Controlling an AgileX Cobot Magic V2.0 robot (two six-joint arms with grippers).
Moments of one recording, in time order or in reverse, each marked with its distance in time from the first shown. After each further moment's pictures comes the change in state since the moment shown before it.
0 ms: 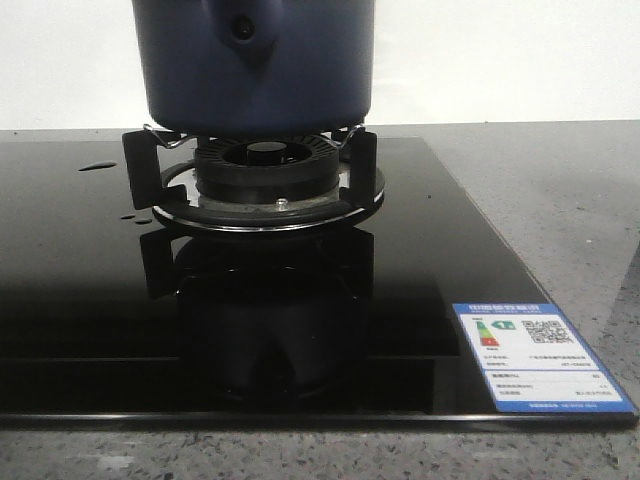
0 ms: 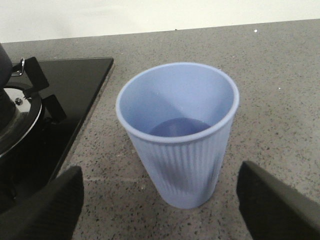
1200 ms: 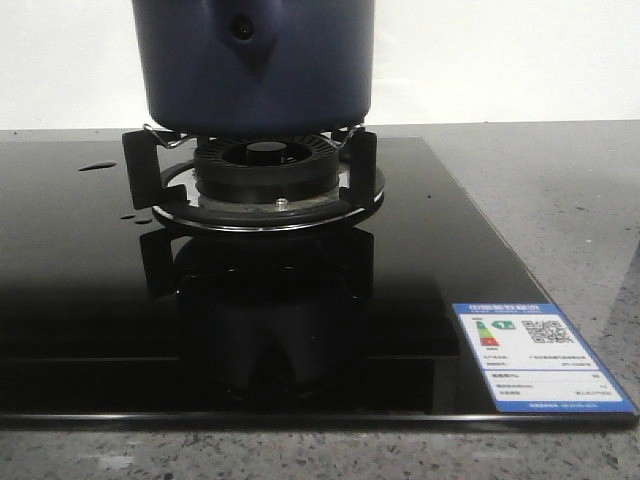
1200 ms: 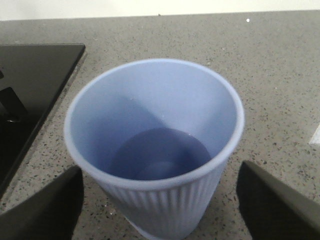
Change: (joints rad) left arm -0.012 0.000 0.000 0.000 0.000 0.000; right arm 0.079 0.279 0.000 0.026 -0.261 -0.064
